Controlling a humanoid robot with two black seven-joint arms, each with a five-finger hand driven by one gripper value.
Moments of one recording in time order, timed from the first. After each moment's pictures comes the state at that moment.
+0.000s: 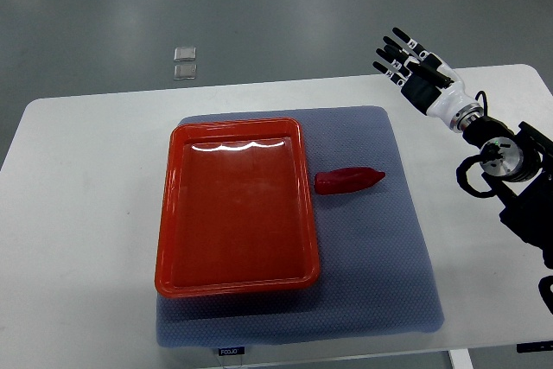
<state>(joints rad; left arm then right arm) -0.04 0.00 0.07 -0.14 0.12 0.00 0.08 0.71 -0.20 0.99 0.60 -0.18 0.41 0.13</state>
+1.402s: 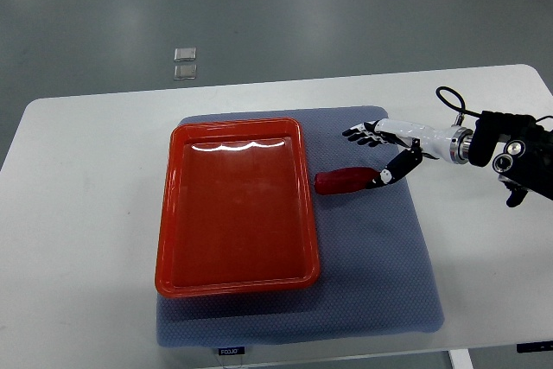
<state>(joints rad) -0.04 0.00 0.07 -0.16 0.12 0.00 0.07 0.81 -0.53 0.36 1.04 -1.11 0.23 0.15</state>
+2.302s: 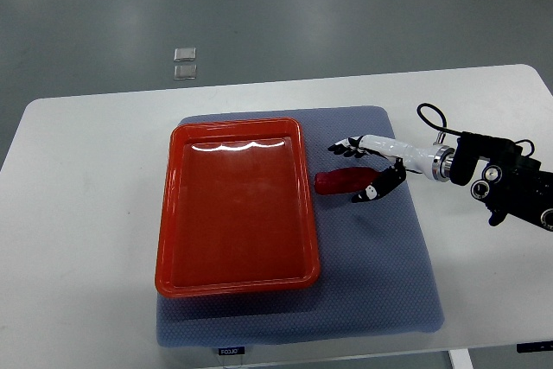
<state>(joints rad) -0.04 0.00 0.07 -0.16 0.12 -0.01 0.08 0.79 -0.48 0.29 1.05 -1.14 0.12 0.18</state>
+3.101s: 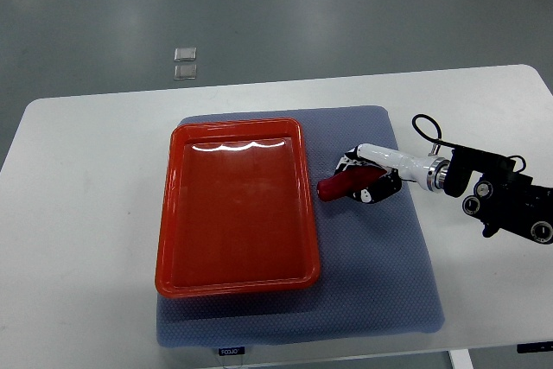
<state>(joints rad) -0.04 0.00 0.07 -0.16 0.12 -0.01 0.08 0.79 -0.47 0.22 1.04 -1.17 0.04 0.19</state>
